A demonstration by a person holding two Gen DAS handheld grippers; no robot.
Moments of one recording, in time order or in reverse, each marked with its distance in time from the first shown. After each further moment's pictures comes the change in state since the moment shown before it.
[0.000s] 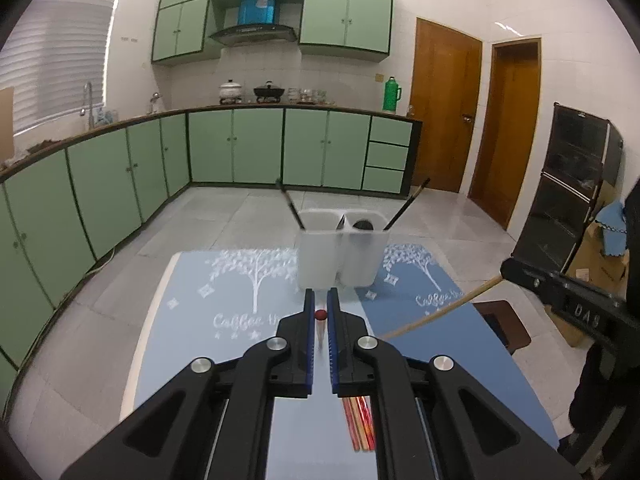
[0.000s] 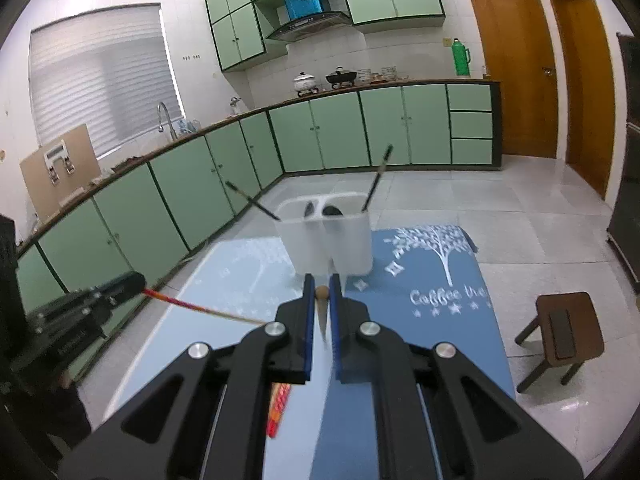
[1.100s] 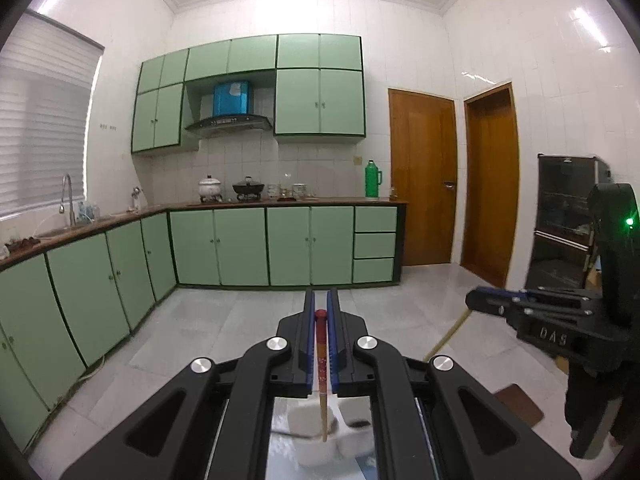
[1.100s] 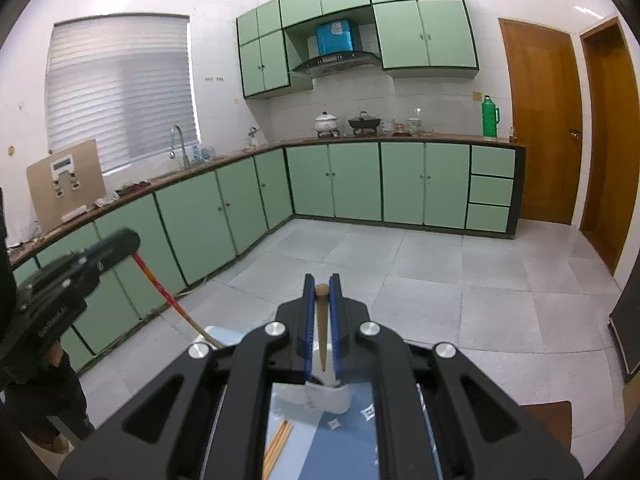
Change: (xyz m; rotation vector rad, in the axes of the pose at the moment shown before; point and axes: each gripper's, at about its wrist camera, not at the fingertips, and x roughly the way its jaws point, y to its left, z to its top) left arm 0.040 -0.027 0.186 0.098 -0.316 -0.026; right arm 0.050 -0.013 0.194 -0.145 -0.096 -0.010
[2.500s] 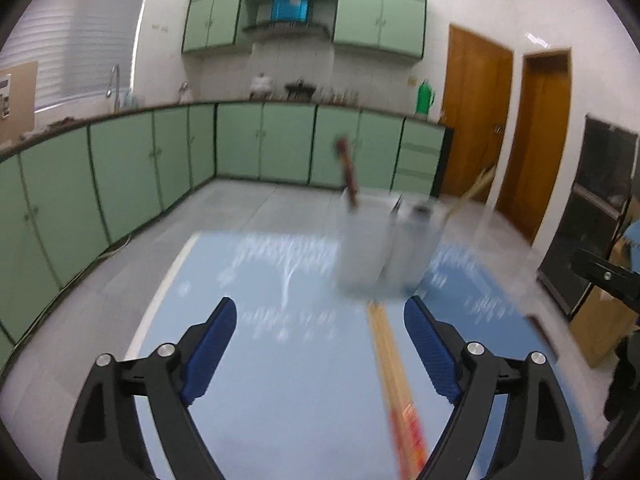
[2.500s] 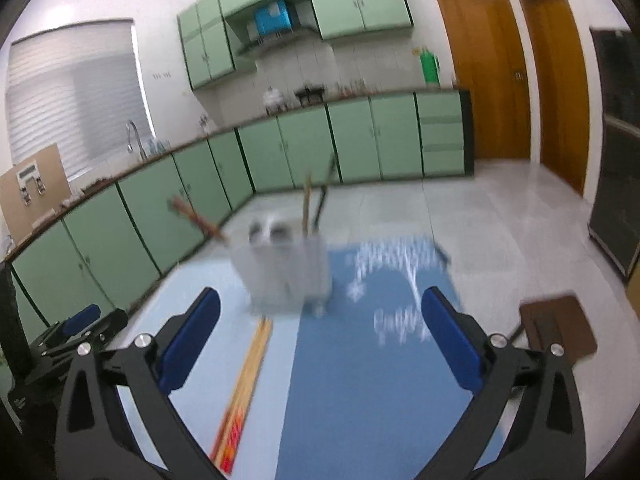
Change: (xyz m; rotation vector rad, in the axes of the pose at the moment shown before) left arm -0.055 0.044 -0.234 -0.157 0.324 0.140; right arm -0.042 0.013 -0.238 0.190 0.093 -0.127
